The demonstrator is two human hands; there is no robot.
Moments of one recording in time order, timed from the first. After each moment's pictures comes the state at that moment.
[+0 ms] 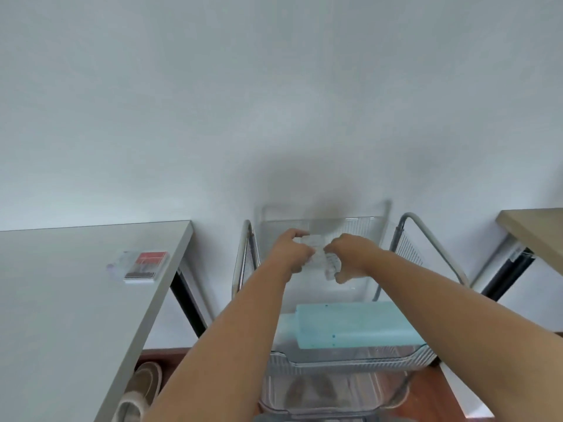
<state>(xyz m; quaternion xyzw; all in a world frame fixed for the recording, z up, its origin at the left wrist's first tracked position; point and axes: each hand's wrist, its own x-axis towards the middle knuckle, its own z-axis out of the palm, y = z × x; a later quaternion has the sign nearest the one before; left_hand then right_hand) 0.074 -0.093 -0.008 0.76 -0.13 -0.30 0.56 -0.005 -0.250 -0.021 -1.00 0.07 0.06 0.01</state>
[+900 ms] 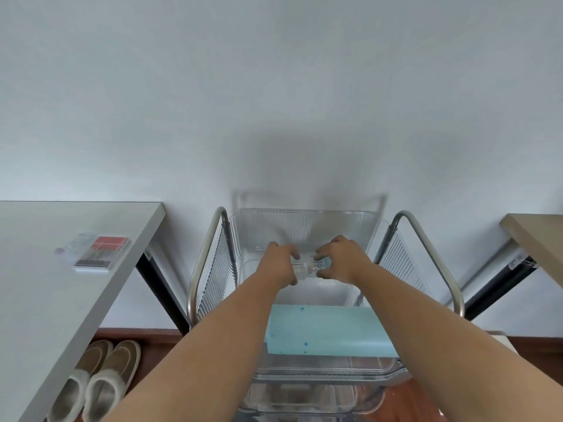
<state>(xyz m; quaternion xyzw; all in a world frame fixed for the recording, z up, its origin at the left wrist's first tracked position) 0.087 -0.129 -0.087 0.91 -0.27 -0.20 0.26 0.004 -0.290 -0.081 -0.99 0.09 0.03 0.07</state>
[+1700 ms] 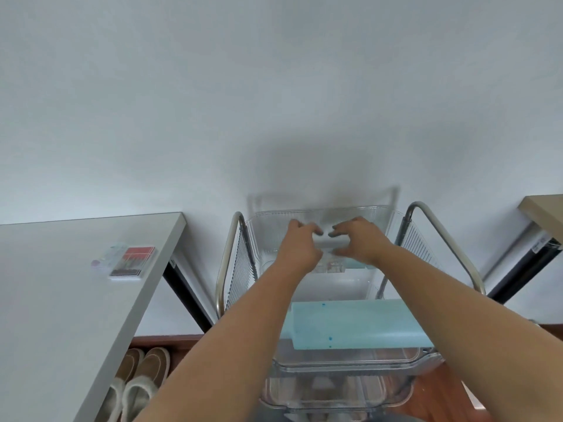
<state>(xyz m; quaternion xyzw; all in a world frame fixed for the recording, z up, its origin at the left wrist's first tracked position) 0.072 -0.123 -0.032 0.89 -0.34 -0.09 0.28 0.005 -0.285 -0.045 -0.98 0.13 -0.03 0.13</state>
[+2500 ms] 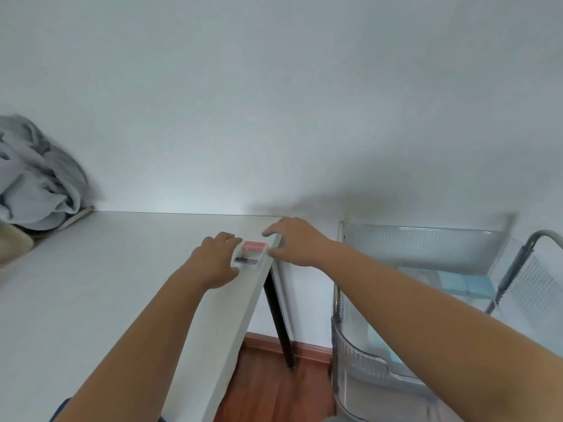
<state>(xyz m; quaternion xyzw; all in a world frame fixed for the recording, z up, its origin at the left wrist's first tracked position) 0.152 0.188 0.038 0.97 -0.23 -0.03 -0.01 0.102 -0.020 0.047 -0.96 -0.09 -0.04 0.26</state>
